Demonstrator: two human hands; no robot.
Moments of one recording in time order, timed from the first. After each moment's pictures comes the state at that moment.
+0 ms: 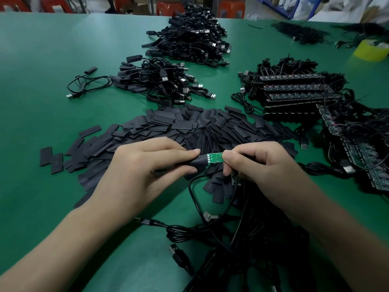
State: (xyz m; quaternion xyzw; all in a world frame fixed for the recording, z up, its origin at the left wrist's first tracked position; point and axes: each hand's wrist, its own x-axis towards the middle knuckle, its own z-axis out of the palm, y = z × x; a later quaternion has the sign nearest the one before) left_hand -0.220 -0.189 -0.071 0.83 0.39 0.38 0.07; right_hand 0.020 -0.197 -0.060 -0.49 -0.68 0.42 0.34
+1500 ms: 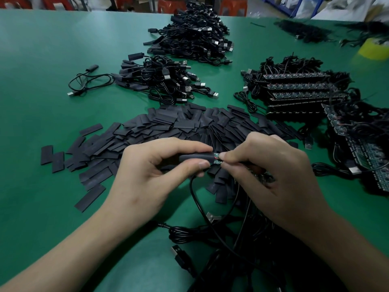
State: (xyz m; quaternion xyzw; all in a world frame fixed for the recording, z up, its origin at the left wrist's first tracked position) left_hand -0.201 -0.196 -0.072 0.71 0.40 0.48 0.32; right_hand 0.017 -0.201 -0.068 -0.39 -0.82 0.06 0.40
